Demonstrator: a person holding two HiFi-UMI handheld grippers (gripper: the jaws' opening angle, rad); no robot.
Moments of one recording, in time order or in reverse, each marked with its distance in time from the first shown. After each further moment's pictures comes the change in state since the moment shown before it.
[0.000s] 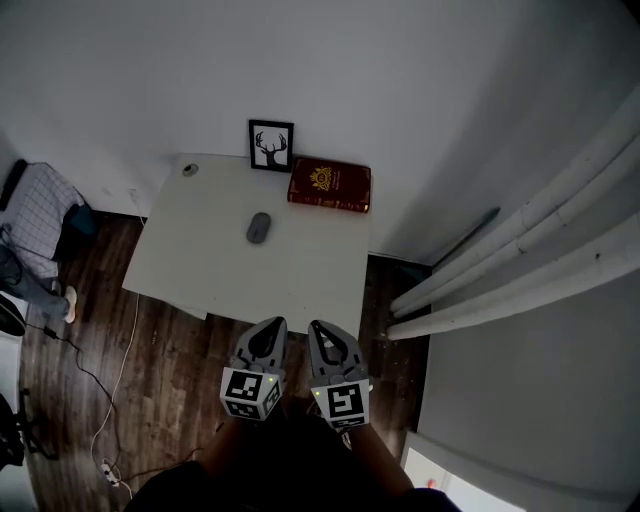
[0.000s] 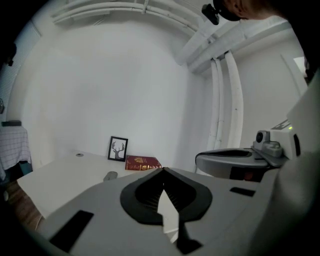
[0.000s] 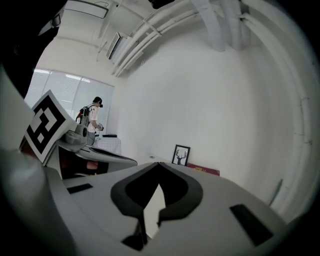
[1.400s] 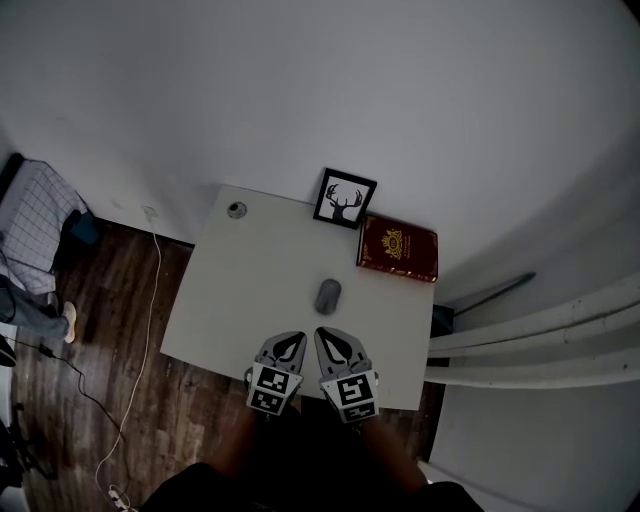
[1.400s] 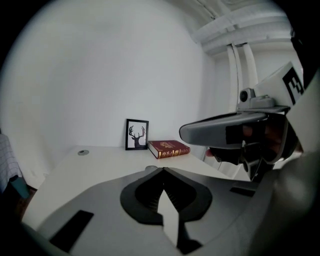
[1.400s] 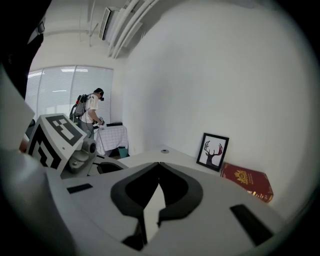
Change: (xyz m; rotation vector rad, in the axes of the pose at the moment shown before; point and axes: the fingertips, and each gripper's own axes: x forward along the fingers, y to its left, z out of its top) left arm 0.096 0.254 -0.021 0.065 0.243 -0.125; right arm 0.290 0.078 0.007 0.006 0.207 0.124
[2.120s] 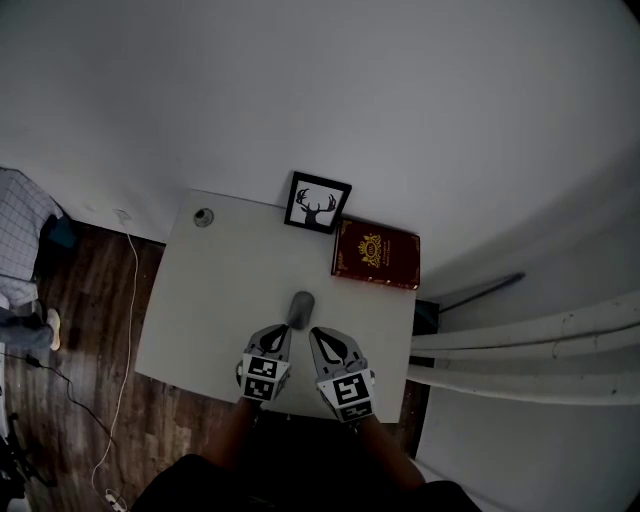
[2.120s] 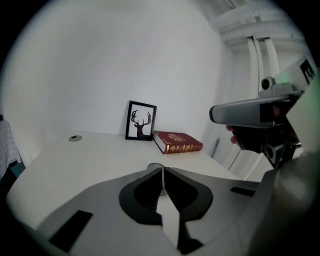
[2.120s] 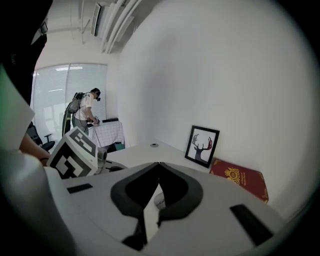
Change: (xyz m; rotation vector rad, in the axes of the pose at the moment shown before) left arm 0.098 0.027 -0.012 -0.096 0.094 0.048; right arm 0.021 -0.081 -0.021 0.013 0.066 -0.008
